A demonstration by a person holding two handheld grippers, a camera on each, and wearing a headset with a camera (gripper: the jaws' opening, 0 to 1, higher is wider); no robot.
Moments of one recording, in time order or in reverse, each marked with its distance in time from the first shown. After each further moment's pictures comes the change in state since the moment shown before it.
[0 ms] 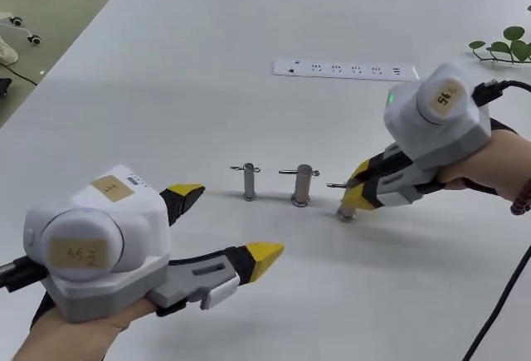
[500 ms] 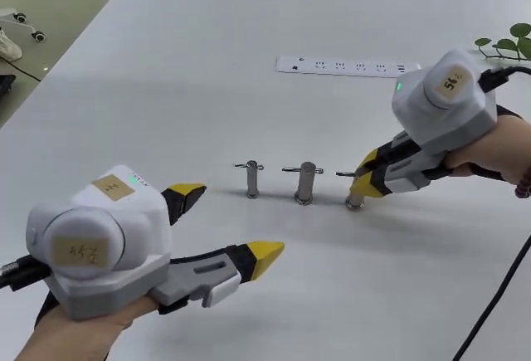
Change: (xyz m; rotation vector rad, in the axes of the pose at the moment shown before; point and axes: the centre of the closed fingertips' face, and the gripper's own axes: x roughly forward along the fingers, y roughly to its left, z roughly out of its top) left arm 0.001 0.003 -0.003 -0.014 0.002 0.005; right arm 0.000 -0.017 -0.004 0.012 0.010 0.004
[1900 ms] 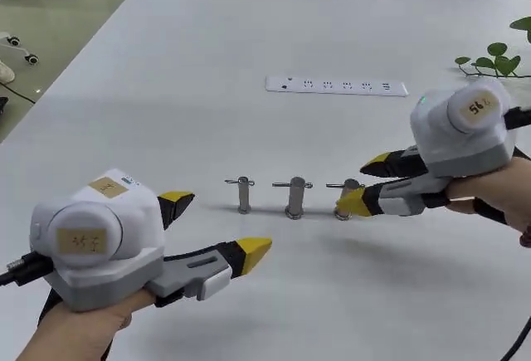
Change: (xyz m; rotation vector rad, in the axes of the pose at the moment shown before) left arm 0.007 0.015 0.009 -0.061 -0.020 0.044; right arm -0.032 0.004 0.012 0.261 -0.246 -0.195
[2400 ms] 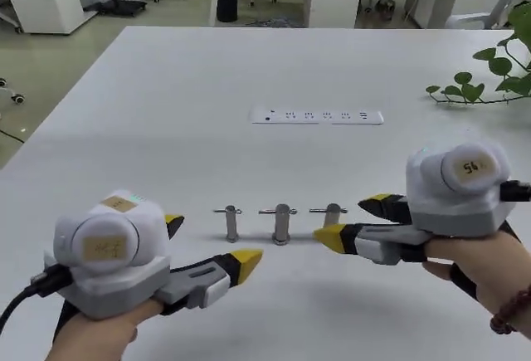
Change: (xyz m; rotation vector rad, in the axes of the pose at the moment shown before) left arm 0.014 0.007 0.004 -0.002 0.018 0.061; right arm -0.020 0.021 -0.002 0.225 -0.146 -0.163
